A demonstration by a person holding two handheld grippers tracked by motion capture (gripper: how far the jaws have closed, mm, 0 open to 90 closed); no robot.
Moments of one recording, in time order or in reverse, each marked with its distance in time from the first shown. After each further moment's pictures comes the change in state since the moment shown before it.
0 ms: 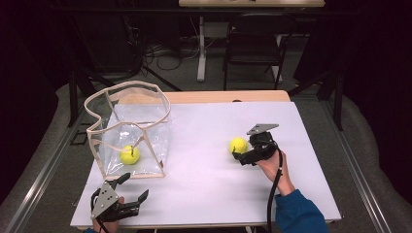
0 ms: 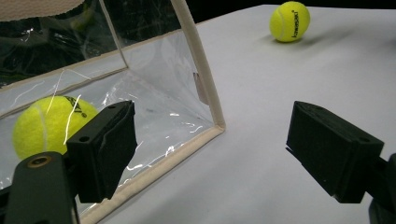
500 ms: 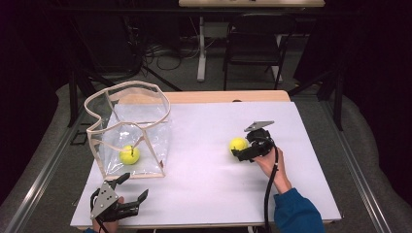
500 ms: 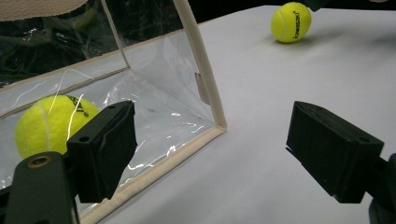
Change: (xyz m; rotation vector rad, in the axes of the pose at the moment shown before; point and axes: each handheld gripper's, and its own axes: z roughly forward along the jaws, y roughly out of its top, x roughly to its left) left arm 0.001 0.000 0.000 0.001 0.000 -0.004; right arm -0.012 0.001 0.020 0.042 -0.013 0.032
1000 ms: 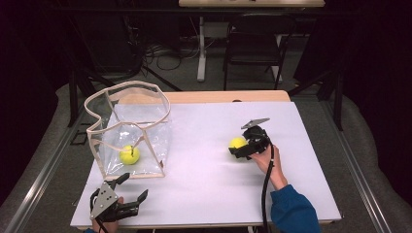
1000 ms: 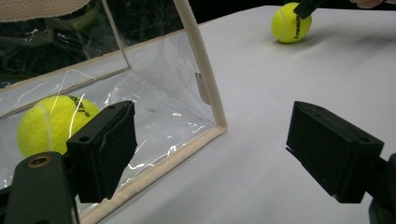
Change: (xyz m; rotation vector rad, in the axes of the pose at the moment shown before) left arm 0.000 0.000 -0.001 -0.001 0.005 0.000; right arm -0.006 0.005 0.018 0.048 0.019 0.027
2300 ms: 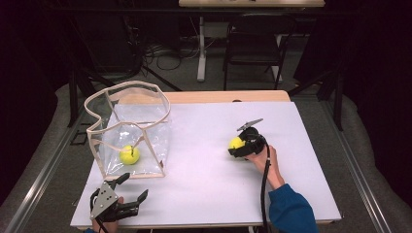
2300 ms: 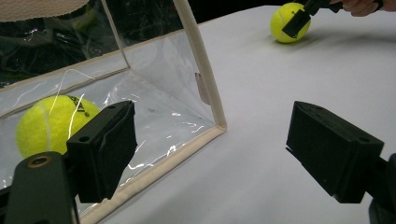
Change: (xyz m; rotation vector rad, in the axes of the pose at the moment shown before) left arm 0.000 0.000 0.000 0.000 -0.001 0.001; right arm 0.000 -0.002 0.019 0.091 -0.003 0.006
